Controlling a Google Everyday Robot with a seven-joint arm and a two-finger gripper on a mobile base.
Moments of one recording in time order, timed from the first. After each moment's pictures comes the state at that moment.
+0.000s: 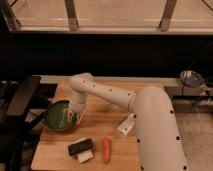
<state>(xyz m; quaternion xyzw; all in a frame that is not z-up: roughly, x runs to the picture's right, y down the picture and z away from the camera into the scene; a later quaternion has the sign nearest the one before) -0.176 0.186 0.834 -0.30 -0.43 -0.52 0.67</state>
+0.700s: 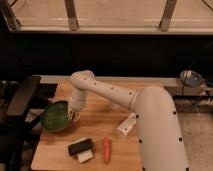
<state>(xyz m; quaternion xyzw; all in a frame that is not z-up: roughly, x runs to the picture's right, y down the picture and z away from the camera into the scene) -0.178 0.166 0.821 -0.28 -0.45 -0.52 0.67</state>
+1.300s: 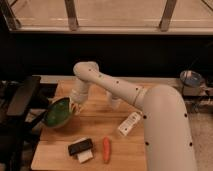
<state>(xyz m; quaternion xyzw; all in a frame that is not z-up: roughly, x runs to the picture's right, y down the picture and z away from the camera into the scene) -0.163 0.122 0.791 -0.25 -0.46 -0.52 0.67</state>
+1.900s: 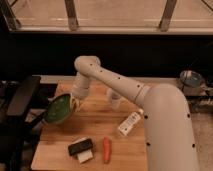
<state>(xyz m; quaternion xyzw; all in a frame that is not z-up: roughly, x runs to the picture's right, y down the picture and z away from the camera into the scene) -0.156 0.097 0.777 -0.25 -0.46 -0.52 0.67</state>
